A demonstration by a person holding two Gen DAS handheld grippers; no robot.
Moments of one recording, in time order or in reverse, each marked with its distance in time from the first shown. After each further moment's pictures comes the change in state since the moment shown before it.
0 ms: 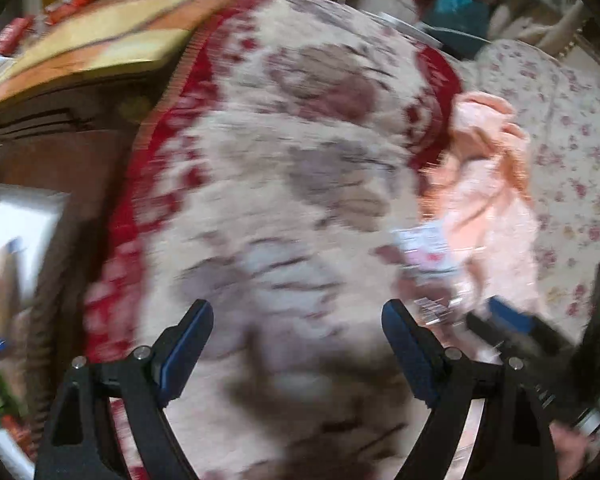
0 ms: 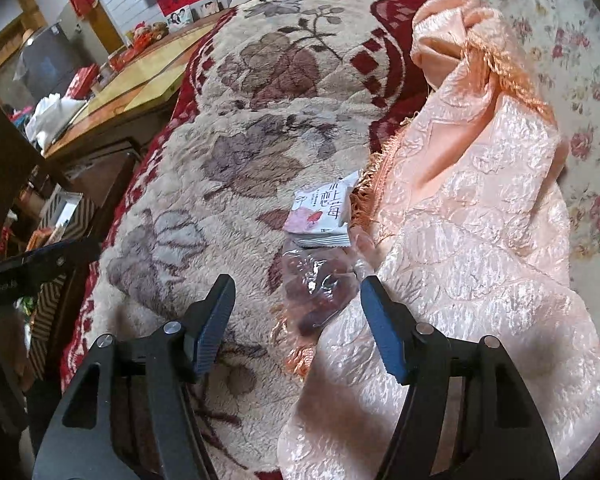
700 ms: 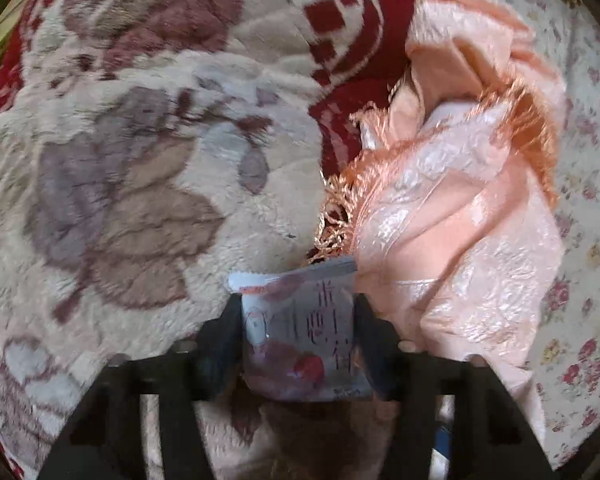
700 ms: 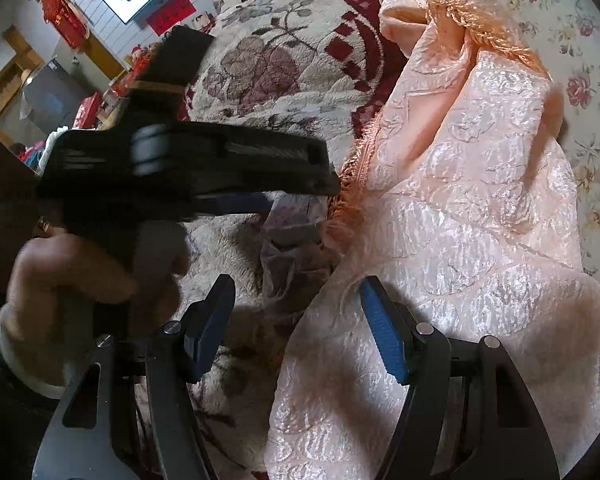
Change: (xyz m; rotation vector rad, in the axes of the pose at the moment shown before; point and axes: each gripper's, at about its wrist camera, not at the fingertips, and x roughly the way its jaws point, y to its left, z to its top) left arm 0.147 -0.117 0.057 0.071 0.249 -0.085; right arm 0.003 -0.037 -0.006 0.113 0.003 0.103
